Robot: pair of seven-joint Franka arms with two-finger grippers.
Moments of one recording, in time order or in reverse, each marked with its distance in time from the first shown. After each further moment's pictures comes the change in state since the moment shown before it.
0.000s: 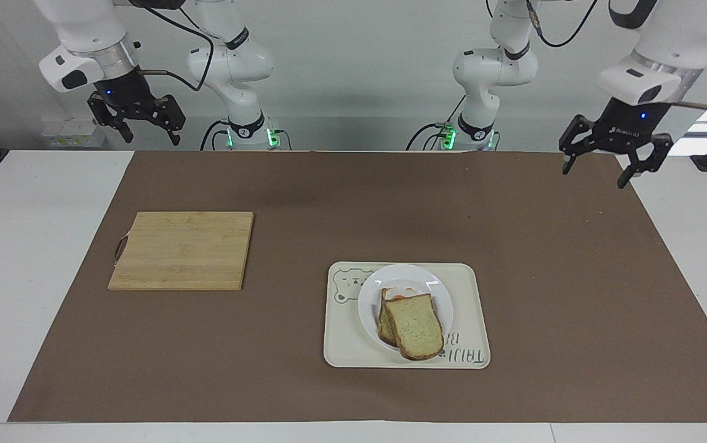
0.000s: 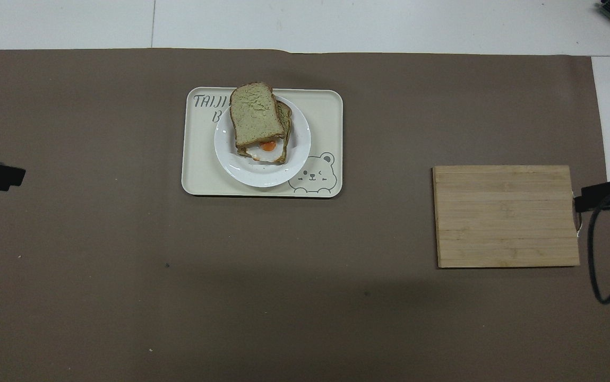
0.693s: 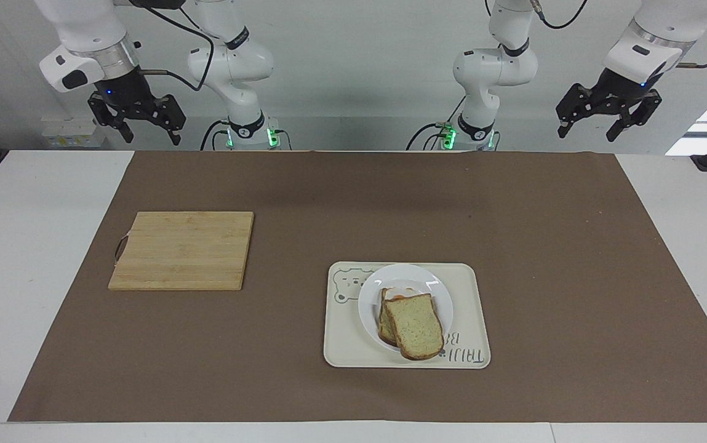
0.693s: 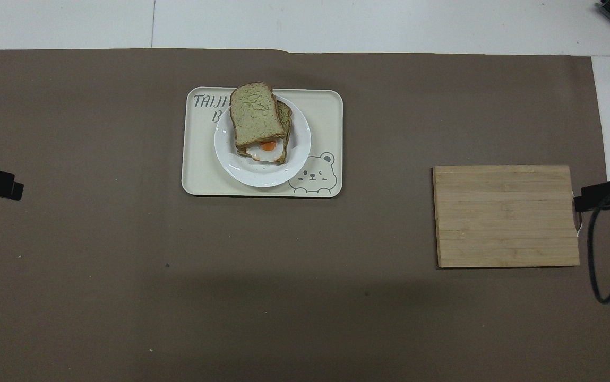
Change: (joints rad) left arm 0.011 0.005 0.010 0.000 -0.016 0.018 -0.126; right arm 0.000 0.000 0.000 0.000 0.000 0.000 0.000
